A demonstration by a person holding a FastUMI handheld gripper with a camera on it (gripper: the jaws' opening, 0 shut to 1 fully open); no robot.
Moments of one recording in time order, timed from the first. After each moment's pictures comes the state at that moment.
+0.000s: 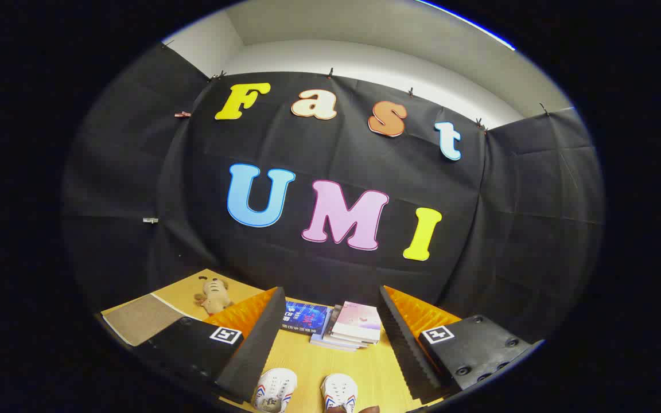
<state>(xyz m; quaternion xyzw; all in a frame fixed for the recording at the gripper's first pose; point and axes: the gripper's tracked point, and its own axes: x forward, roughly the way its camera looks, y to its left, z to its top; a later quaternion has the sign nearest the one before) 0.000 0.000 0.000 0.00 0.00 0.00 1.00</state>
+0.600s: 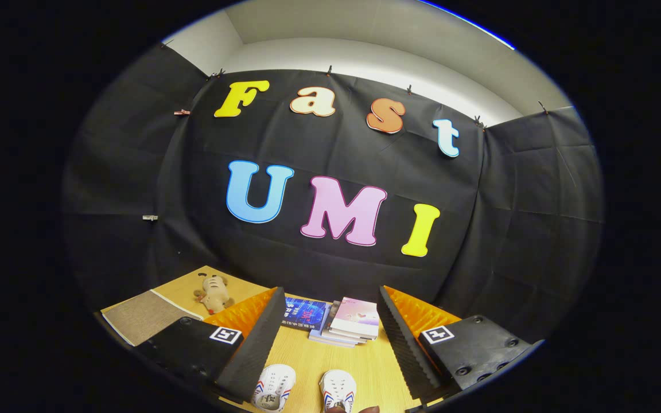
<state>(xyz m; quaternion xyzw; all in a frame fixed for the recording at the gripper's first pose) -0.007 -0.002 -0.005 0.00 0.01 0.00 1.00</state>
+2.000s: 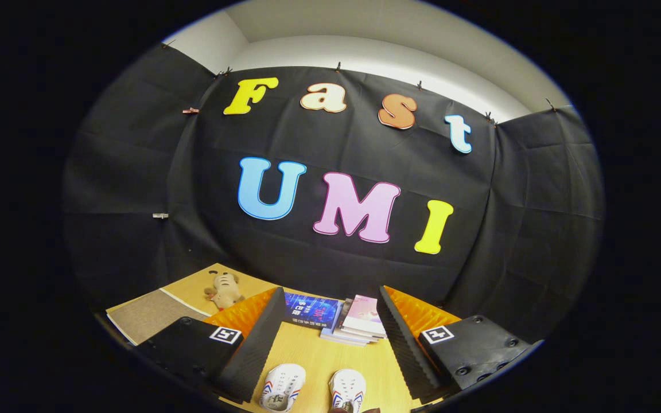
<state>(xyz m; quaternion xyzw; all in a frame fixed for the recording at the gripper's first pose) -0.001 0.018 -0.007 0.01 0.02 0.03 1.00</state>
